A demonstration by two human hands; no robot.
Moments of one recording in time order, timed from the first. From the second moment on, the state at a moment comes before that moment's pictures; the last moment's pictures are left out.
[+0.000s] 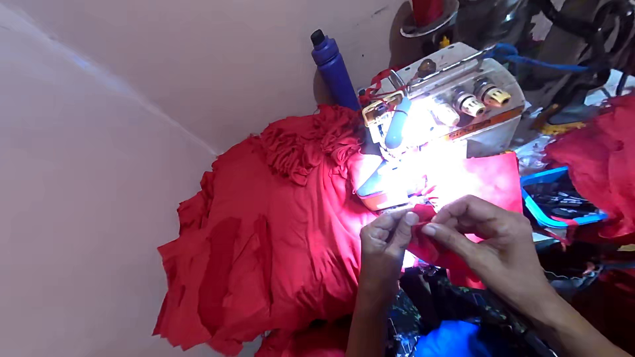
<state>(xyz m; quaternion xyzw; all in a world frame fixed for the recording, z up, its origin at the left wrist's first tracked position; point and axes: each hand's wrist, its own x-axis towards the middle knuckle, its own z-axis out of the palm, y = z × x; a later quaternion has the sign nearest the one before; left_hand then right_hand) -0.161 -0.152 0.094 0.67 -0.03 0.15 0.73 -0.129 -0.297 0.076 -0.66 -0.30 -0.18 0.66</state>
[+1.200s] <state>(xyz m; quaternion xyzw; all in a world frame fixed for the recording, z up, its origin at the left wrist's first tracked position) -0.052 -0.086 0.076 0.87 -0.13 0.30 0.38 -0.088 -0.262 0.048 -0.79 -0.15 0.02 0.59</state>
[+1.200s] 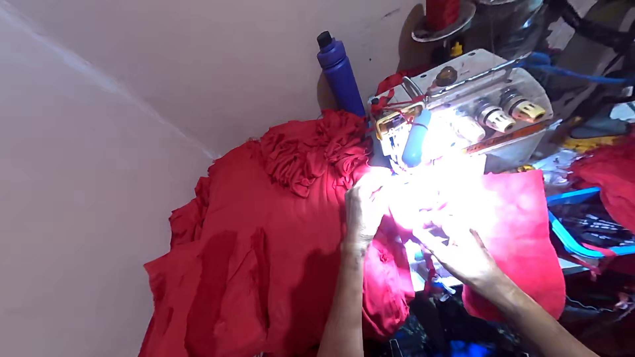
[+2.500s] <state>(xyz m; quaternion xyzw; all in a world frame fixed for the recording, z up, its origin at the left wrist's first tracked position) 0.023 -0.047 0.087 0.94 0.05 0.18 0.29 -0.143 -0.325 0.006 -0.84 -0.28 -0.27 0.38</state>
